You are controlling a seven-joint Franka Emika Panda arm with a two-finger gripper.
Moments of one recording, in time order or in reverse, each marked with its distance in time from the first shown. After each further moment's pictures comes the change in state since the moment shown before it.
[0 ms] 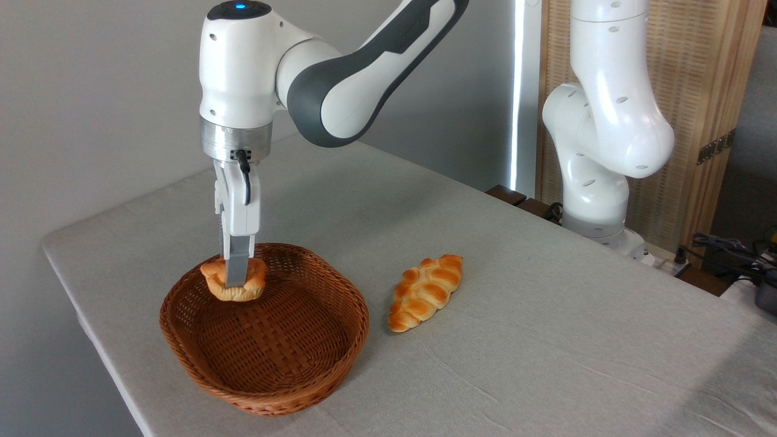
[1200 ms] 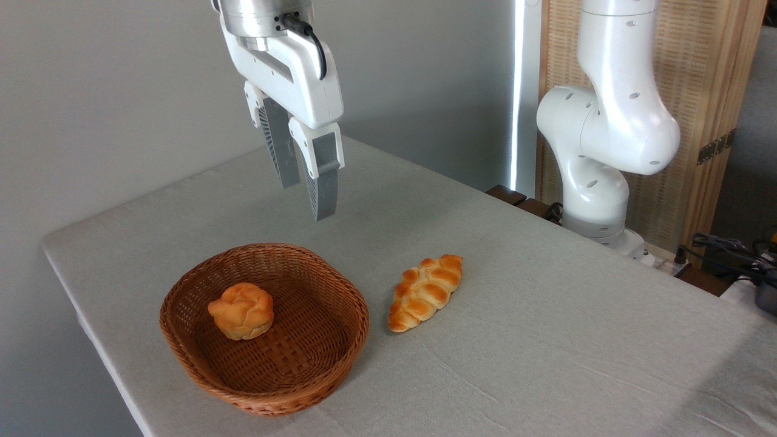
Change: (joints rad) arm 0.188 -0.083 0.038 0.398 0.089 -0.767 -0.080
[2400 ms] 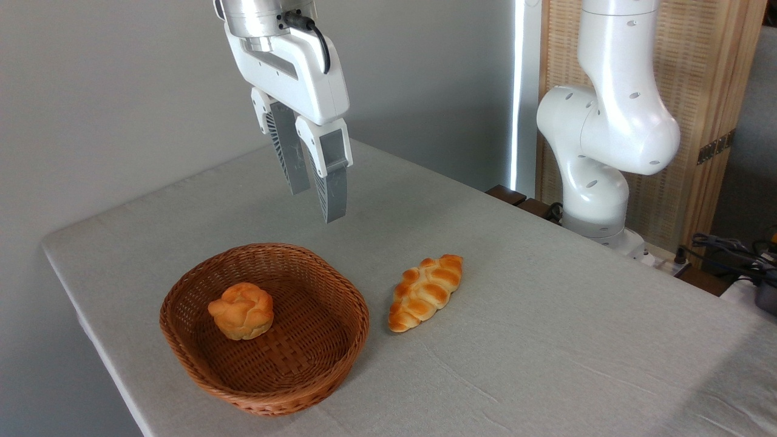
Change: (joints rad) arm -0.002 -0.024 -0.010 -0.033 0.036 0.007 -0.014
